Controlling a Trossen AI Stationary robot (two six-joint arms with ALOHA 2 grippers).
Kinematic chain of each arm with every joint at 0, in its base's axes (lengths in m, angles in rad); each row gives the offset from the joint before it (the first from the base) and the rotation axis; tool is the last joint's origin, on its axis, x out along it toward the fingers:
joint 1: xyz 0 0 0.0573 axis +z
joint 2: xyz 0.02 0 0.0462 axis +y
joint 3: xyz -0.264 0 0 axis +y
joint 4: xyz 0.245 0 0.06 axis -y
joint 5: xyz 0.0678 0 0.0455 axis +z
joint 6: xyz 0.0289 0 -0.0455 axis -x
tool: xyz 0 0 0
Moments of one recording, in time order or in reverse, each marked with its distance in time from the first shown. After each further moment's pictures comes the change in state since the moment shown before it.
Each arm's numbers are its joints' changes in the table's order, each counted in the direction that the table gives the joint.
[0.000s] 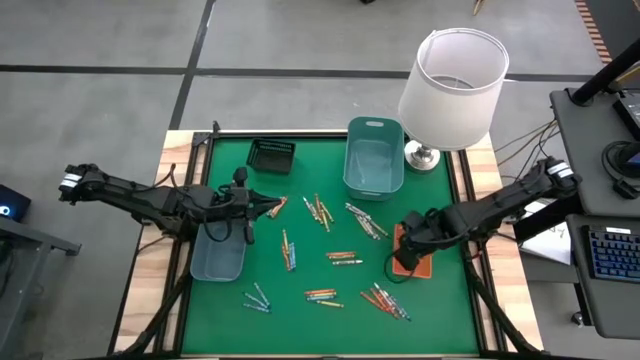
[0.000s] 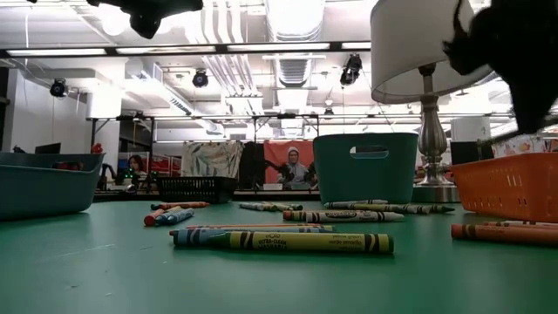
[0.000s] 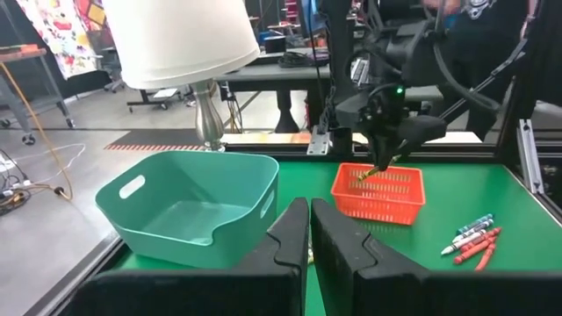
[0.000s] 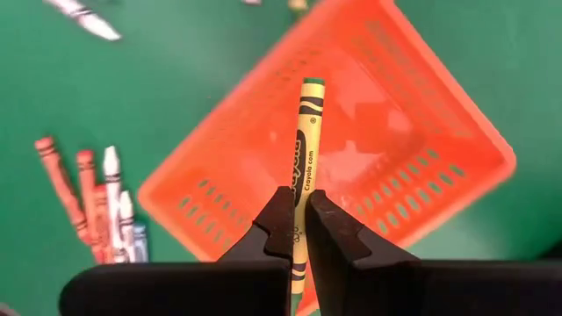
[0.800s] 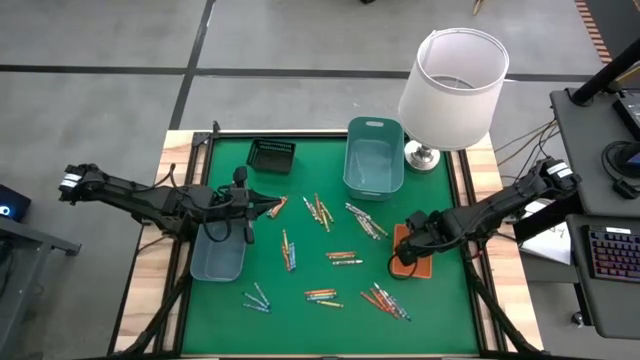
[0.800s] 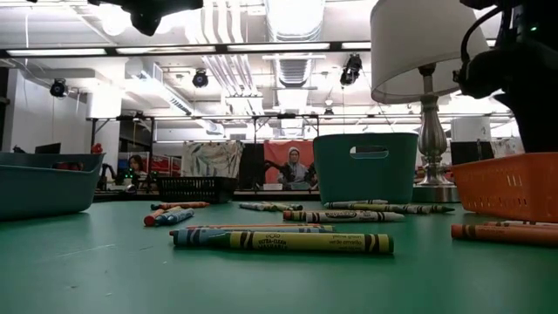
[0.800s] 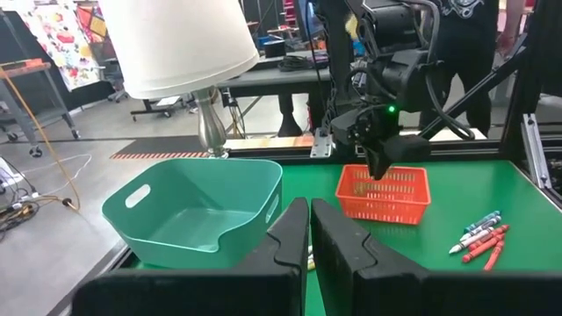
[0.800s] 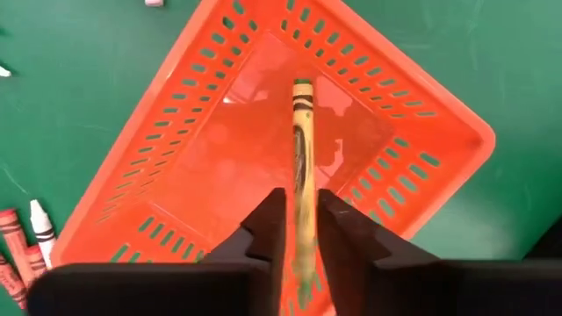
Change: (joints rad) left arm 0.000 0.000 0.000 0.010 0.000 -0.042; right arm 0.007 0.018 0.093 0.041 -0.029 -0.144
